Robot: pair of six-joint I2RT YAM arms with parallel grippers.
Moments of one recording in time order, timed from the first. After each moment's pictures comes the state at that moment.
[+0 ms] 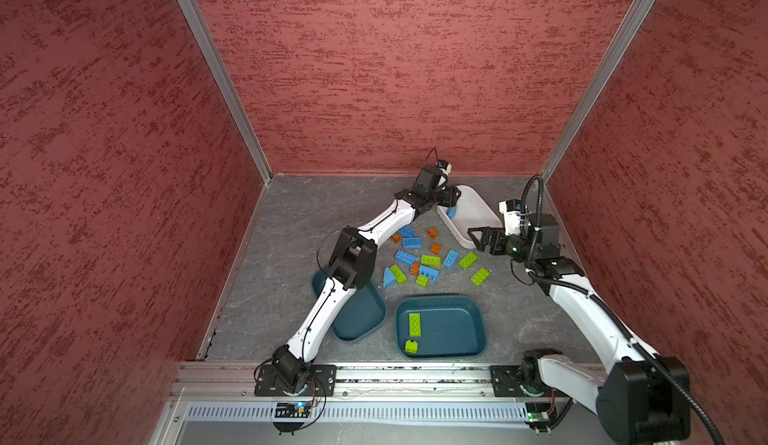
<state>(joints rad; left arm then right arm) -0.65 2.59 2.38 -0.28 0.19 -0.33 0.07 1.11 0.75 -0.16 -0.47 0.28</state>
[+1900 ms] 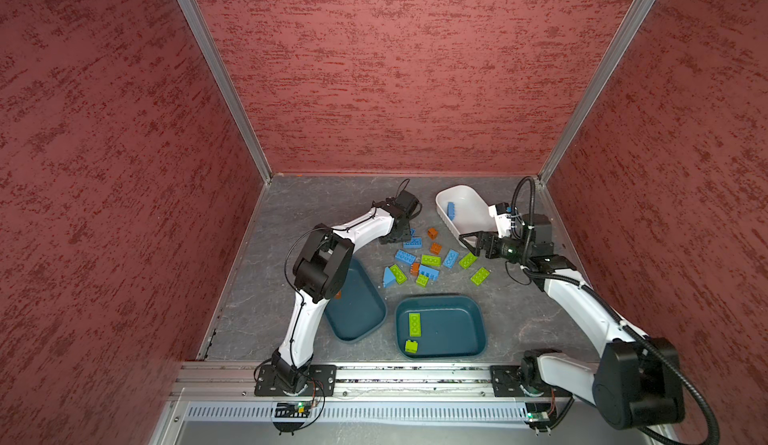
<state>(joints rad) -0.60 2.18 1.71 -0.73 -0.19 -0.69 0.07 1.19 0.73 -0.12 -0.67 0.29</state>
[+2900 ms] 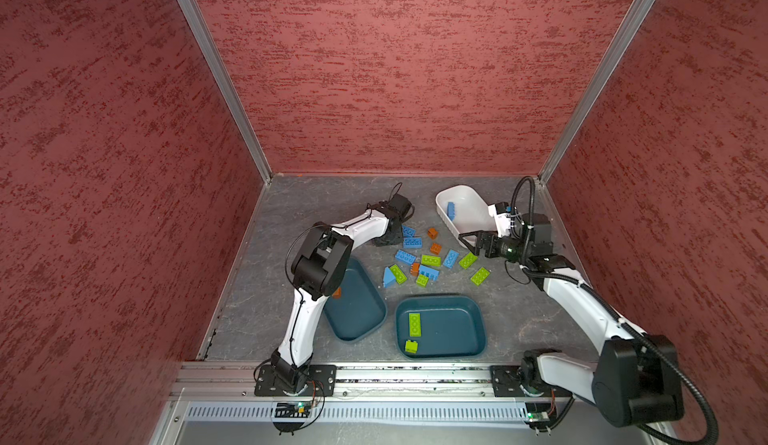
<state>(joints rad) -0.56 2.18 1.63 -0.70 -0.21 -0.65 0.07 1.20 0.73 -0.09 -0.68 0.29</state>
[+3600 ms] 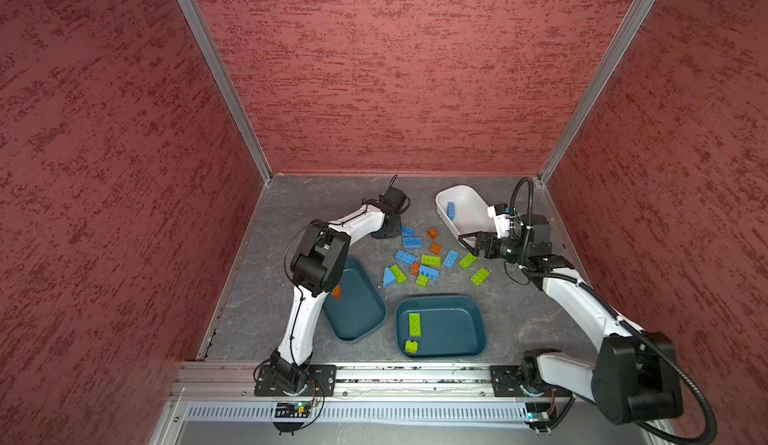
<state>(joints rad) -0.52 2.21 1.69 -0.68 -0.15 -0.56 0.07 1.21 0.72 -0.09 -0.69 0.30</state>
